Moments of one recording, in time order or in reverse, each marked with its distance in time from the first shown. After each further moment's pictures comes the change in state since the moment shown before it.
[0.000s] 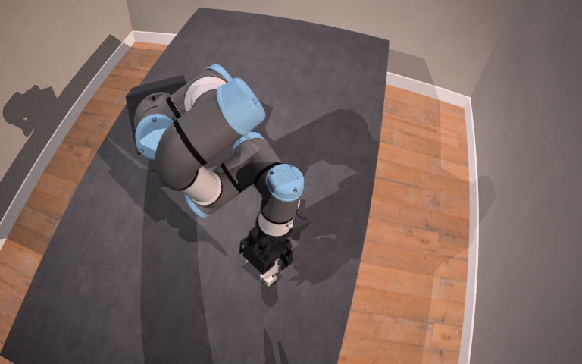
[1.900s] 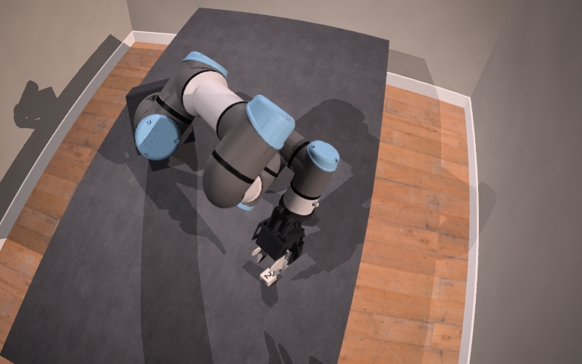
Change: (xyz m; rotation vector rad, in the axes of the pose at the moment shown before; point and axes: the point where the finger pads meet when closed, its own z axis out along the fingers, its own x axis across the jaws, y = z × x) arm 0.000 -0.004 -0.002 -0.309 0.010 0.007
